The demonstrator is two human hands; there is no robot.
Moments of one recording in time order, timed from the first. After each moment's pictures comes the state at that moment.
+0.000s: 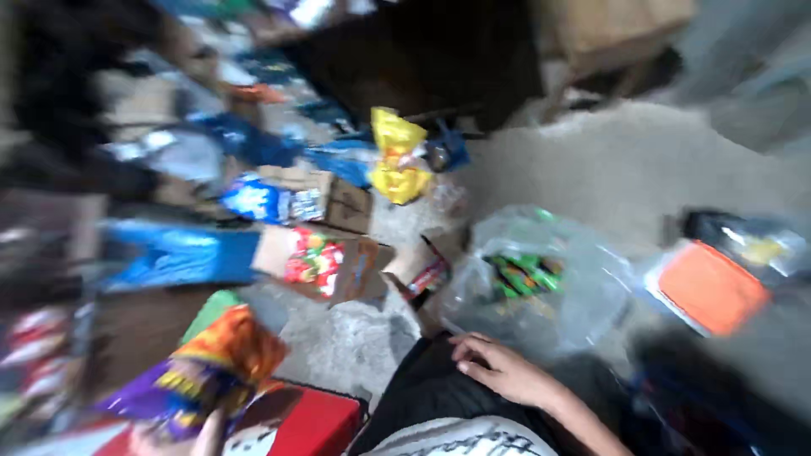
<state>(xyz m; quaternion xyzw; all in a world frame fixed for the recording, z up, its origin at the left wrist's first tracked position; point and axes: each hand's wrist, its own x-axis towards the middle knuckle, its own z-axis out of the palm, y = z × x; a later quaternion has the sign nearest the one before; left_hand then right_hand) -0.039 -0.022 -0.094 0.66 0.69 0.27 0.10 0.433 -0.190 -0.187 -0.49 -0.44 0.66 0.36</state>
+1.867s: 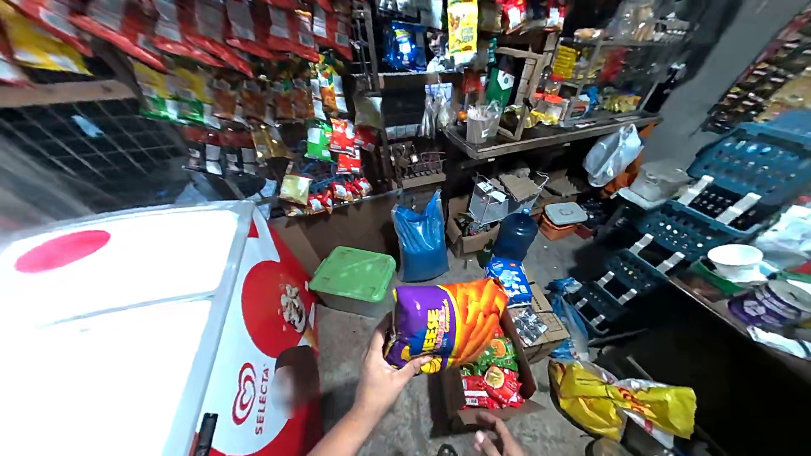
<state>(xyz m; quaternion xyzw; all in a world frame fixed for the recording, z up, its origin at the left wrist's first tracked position) -0.269 0.138 -0.070 0.46 0.65 0.59 0.11 -0.001 0.151 -0.152 -0.47 -0.56 0.67 0.14</state>
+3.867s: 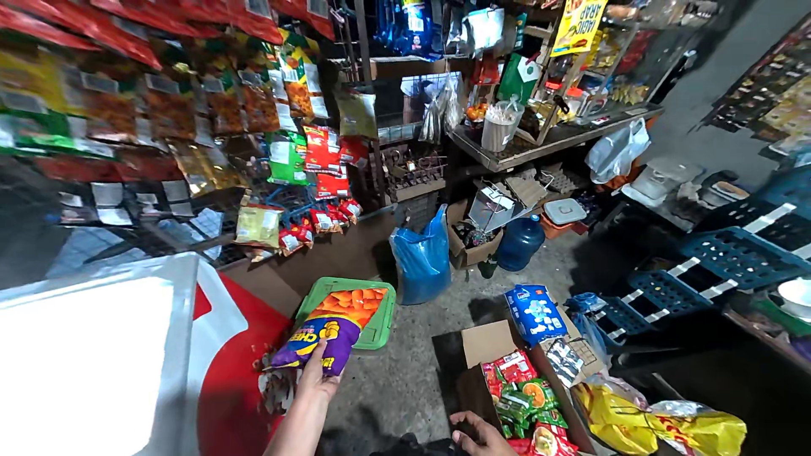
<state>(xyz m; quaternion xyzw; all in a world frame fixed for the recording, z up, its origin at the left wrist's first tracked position) -0.628 0.328 -0.144 -0.20 0.60 0.67 0.39 -0.276 0.334 -0.155 -0.44 -0.60 0.67 0.02</state>
